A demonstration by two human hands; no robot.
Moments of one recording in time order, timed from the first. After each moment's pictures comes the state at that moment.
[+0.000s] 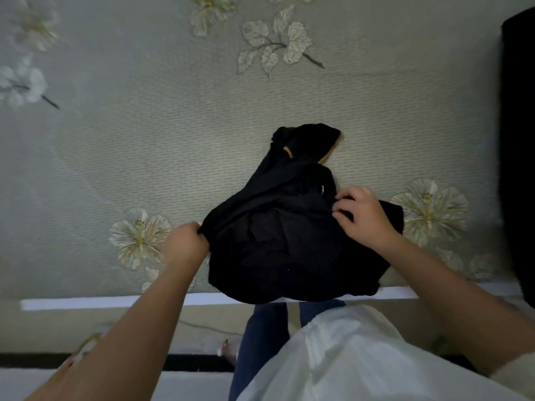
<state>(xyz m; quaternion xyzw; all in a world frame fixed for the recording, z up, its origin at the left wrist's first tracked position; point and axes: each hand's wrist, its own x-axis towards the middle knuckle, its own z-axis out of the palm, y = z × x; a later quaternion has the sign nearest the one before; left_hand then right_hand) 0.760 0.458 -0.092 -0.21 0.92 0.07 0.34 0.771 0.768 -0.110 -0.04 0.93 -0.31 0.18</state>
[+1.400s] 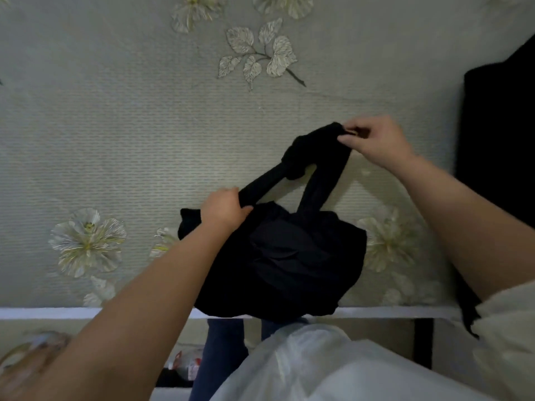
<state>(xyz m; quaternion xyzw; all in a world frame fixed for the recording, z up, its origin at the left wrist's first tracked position) 0.697 0.568 -0.126 -0.04 0.92 0.11 0.36 0.622 0.828 -0.080 0.02 0.92 -0.35 0.16</state>
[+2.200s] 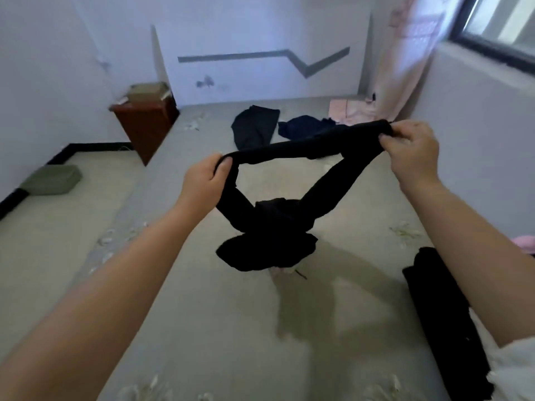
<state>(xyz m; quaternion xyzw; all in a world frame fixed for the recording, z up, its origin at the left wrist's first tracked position) 0.553 0.537 0.273 0.10 0.90 0.38 -0.18 0.542 0.838 0.280 0.06 0.83 -0.44 -0.33</state>
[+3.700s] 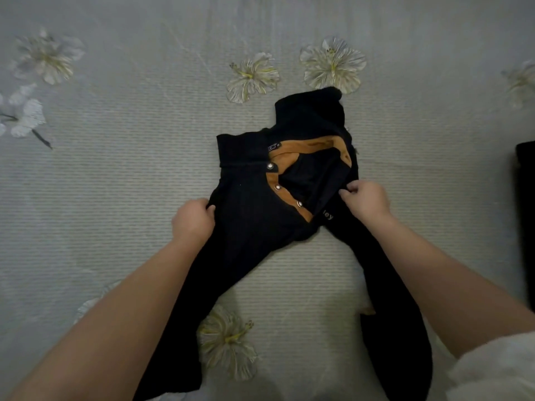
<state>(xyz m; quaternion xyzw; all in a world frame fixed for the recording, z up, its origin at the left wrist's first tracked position) 0.589 0.423 -0.167 -0.15 0.94 0.20 0.22 0.574 0.709 -0.150 0.23 0.93 -0.21 0.22</state>
